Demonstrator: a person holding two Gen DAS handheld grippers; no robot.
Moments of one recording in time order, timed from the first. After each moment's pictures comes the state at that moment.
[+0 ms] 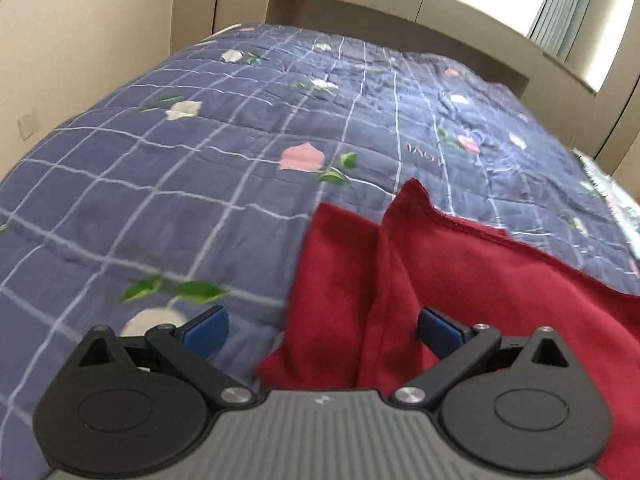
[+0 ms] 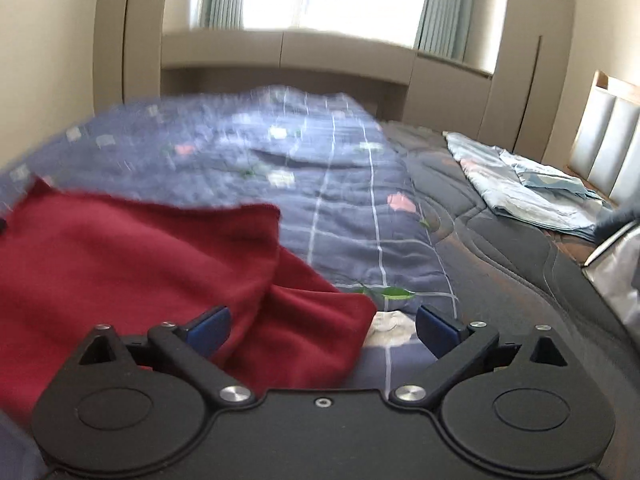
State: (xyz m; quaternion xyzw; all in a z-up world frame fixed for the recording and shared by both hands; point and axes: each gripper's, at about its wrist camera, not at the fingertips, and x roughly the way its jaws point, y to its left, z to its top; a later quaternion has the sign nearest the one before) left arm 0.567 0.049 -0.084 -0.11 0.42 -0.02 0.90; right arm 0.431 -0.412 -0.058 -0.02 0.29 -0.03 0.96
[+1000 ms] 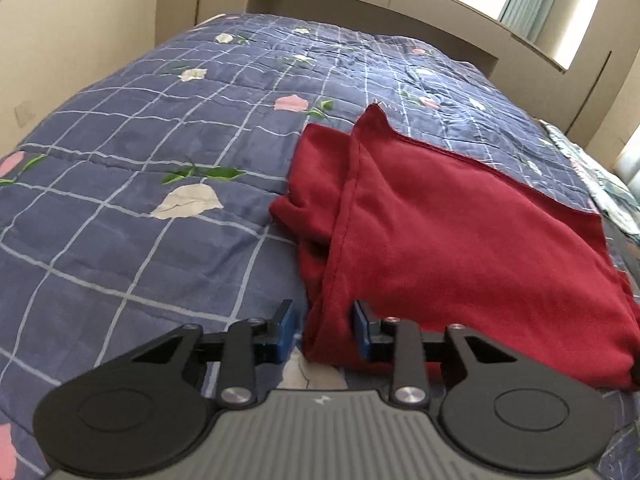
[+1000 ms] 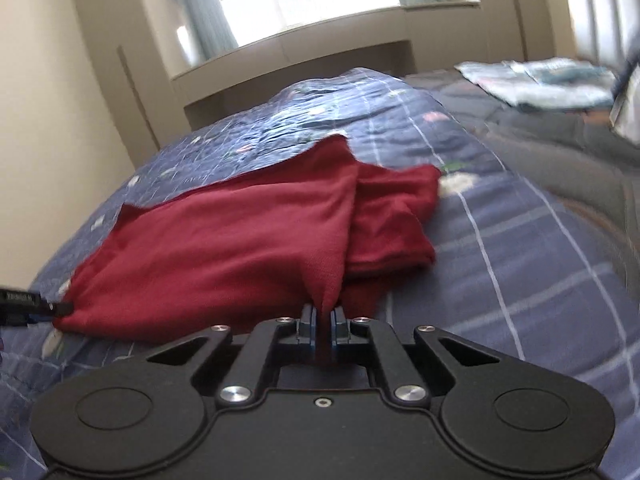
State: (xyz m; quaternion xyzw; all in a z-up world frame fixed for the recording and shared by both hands) left arm 0.471 0.042 -0.087 -0.10 0.44 -0.05 0.89; right arm 0.348 -0.400 -0.093 0.18 0.32 0.01 0.93
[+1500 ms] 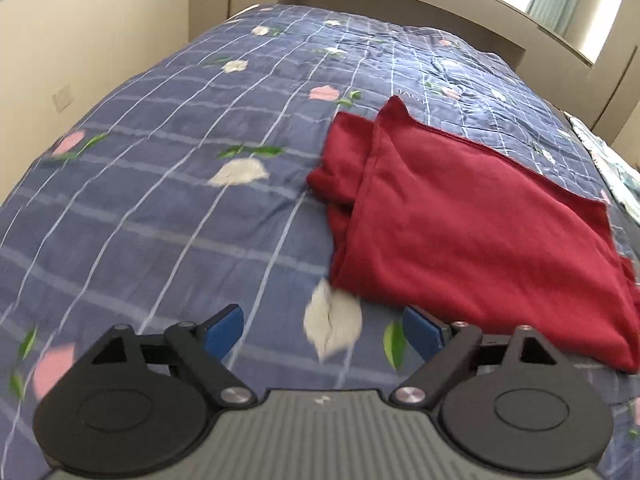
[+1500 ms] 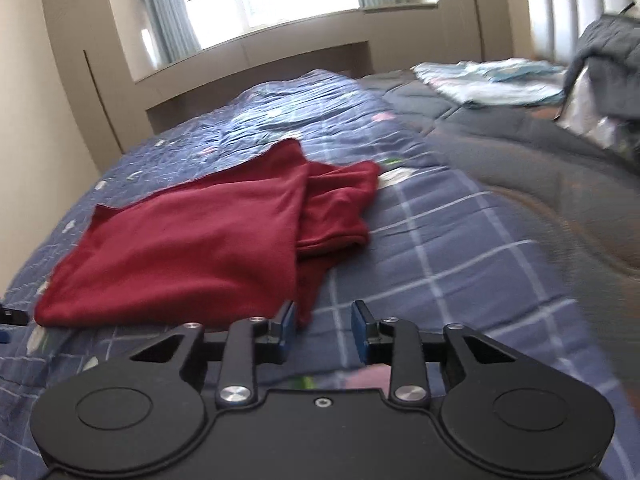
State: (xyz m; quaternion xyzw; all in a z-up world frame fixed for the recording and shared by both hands) left arm 0.415 0.047 -0.050 -0.10 0.47 0.00 0.88; right arm 0.298 -0.398 -0.066 0.14 0.33 -0.05 0.93
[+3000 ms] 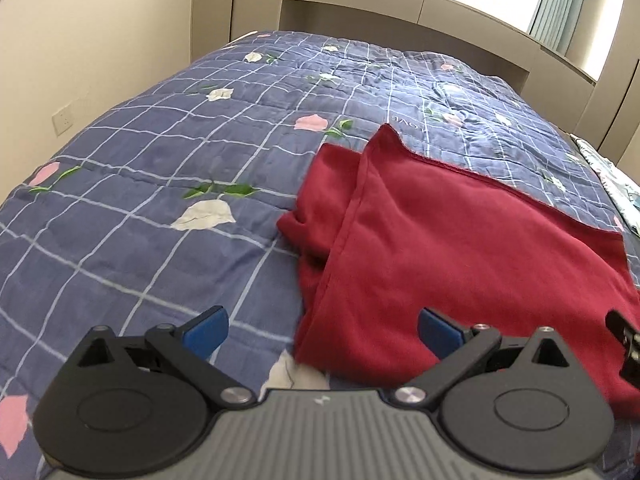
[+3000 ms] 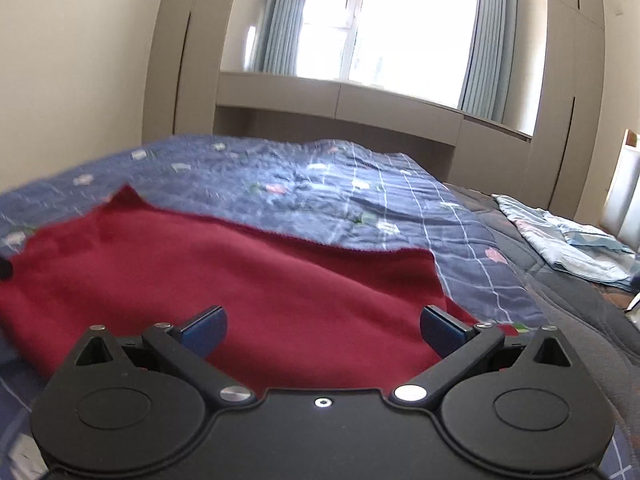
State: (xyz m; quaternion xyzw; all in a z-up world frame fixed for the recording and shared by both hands) left arm 0.469 0.020 -0.072 -0.09 0.42 0.02 0.90; right arm 0.439 -0.294 -0.091 -0.08 0.24 0.01 0.97
